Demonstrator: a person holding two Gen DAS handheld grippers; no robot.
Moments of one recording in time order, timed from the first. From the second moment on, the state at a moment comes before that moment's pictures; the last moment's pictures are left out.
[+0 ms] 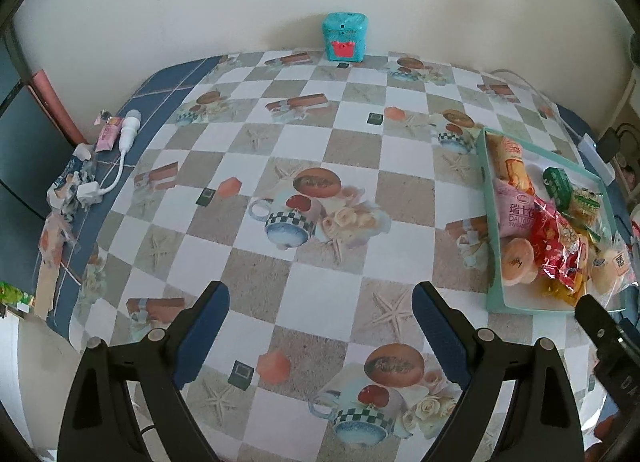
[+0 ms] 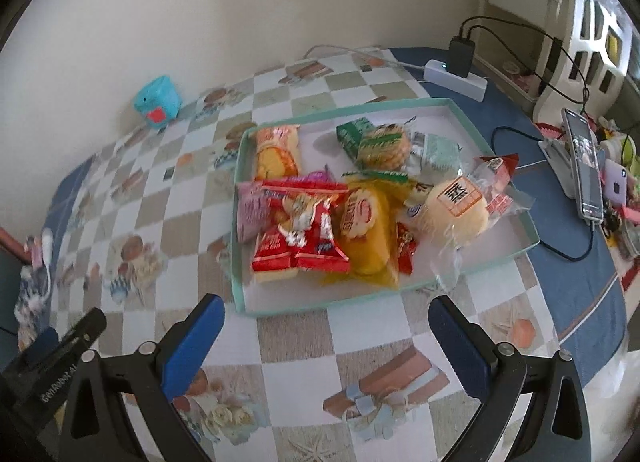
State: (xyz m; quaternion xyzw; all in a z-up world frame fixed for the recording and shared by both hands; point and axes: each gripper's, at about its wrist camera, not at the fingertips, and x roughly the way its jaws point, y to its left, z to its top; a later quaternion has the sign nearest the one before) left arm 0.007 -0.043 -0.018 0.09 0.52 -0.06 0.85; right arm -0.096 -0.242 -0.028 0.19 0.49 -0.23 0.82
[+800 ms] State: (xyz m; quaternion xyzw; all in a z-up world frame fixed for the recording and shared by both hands) left arm 0.011 -0.042 -0.024 0.09 0.53 -0.06 0.84; right arm -0.090 -0.238 -0.033 0.18 0.50 -0.23 0.82
